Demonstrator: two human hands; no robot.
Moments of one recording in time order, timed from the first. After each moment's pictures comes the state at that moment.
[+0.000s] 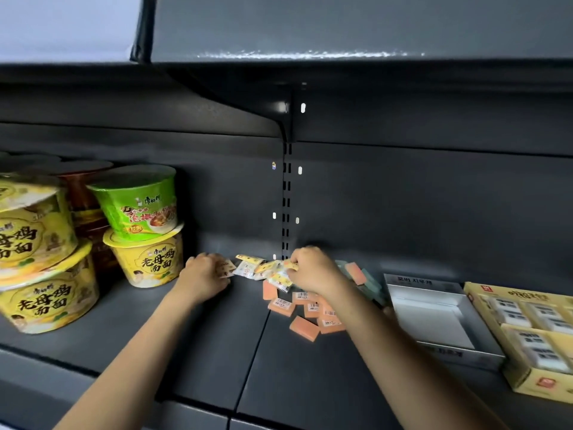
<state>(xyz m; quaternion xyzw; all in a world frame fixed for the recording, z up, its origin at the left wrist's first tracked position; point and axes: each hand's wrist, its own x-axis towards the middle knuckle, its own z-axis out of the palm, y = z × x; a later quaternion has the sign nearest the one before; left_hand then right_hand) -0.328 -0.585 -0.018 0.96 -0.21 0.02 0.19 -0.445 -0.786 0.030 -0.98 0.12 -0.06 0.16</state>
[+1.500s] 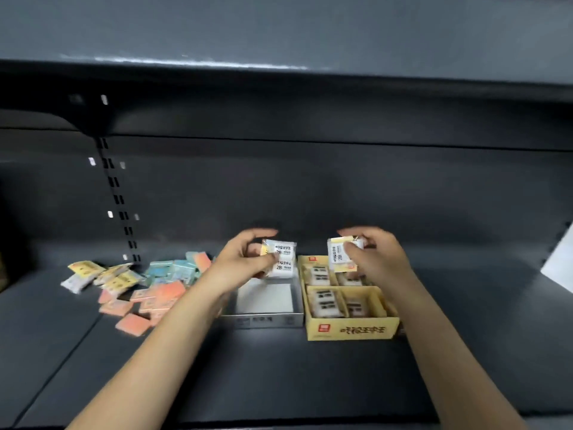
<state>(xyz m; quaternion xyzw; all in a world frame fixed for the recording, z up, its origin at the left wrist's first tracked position) -0.569 -0.846 0.057 0.67 -0.33 -0.21 0.63 -0.721 -1.013 0.074 -0.78 0.26 -0.30 0.49</state>
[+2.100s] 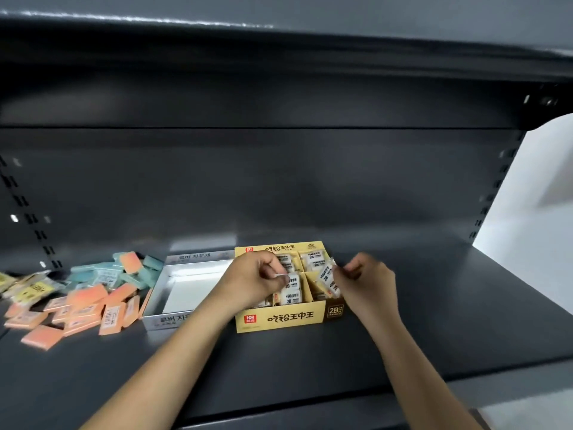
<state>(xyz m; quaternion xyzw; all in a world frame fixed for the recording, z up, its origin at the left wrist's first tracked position) -0.643 -0.936 0.027 0.78 -0.43 -0.15 0.43 -0.794 -1.056 0.024 -0.79 0.43 -0.32 0.30</state>
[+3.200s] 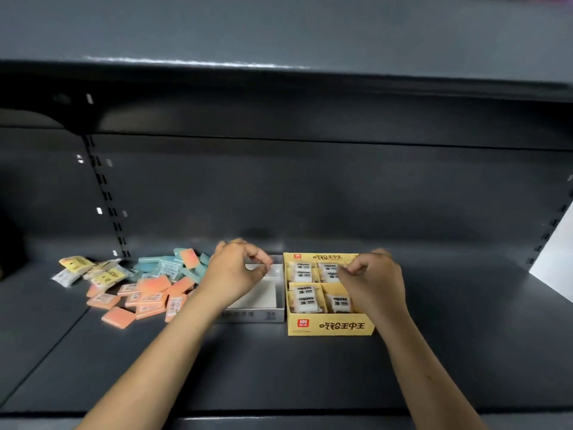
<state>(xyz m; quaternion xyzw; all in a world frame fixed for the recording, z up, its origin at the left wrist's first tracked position) -0.571 -0.857 0.037 0.84 -0.42 0.04 0.34 -0.739 -1.014 0.043 -0.84 0.34 -0.34 0.26</state>
